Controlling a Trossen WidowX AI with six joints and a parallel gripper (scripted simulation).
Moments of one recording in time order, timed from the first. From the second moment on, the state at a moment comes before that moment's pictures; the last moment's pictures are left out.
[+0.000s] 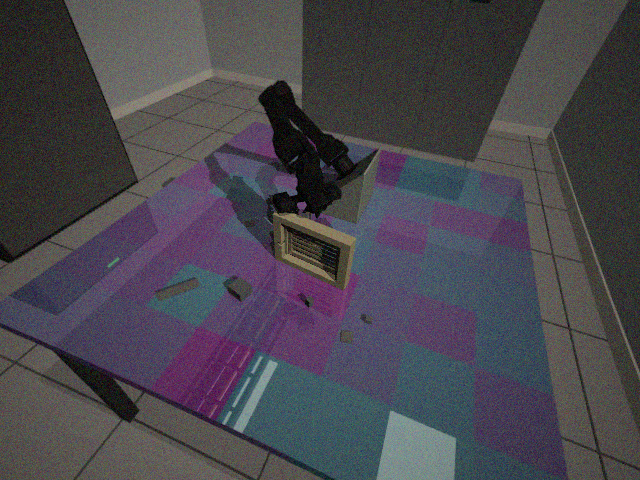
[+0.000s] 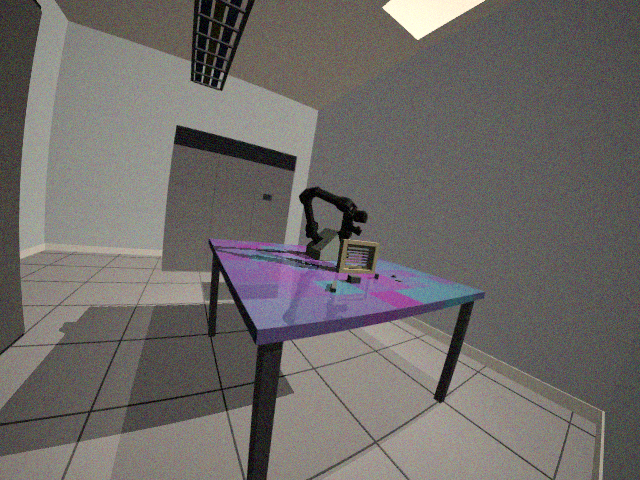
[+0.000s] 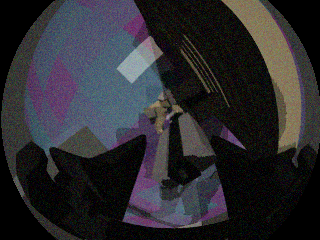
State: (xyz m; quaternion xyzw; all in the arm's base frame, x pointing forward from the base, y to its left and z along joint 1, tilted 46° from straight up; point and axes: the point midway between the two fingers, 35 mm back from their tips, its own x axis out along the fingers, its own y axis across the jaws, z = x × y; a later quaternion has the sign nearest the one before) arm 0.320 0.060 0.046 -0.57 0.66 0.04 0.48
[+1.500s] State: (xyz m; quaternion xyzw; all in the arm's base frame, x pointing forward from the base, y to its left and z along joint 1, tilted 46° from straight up) arm 0.323 0.059 0.044 -0.71 0.60 0.29 0.23
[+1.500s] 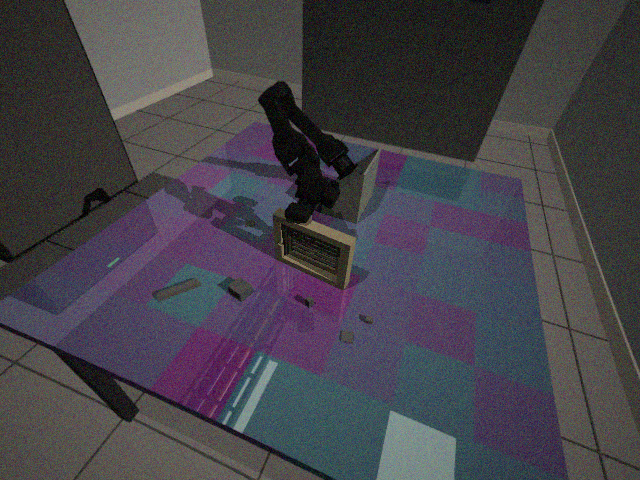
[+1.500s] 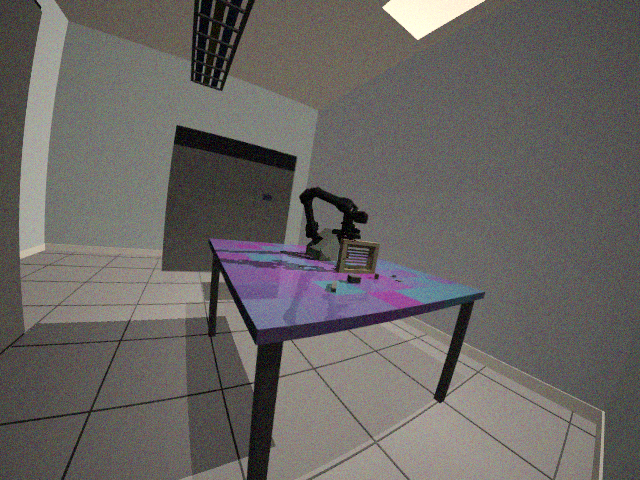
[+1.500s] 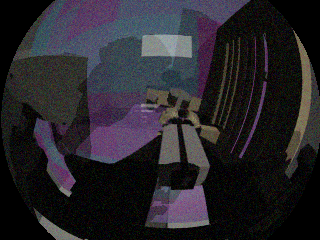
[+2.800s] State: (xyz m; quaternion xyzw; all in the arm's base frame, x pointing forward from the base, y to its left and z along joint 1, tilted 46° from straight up) arm 0.305 0.064 0.036 -0.66 0.64 0.20 0.34
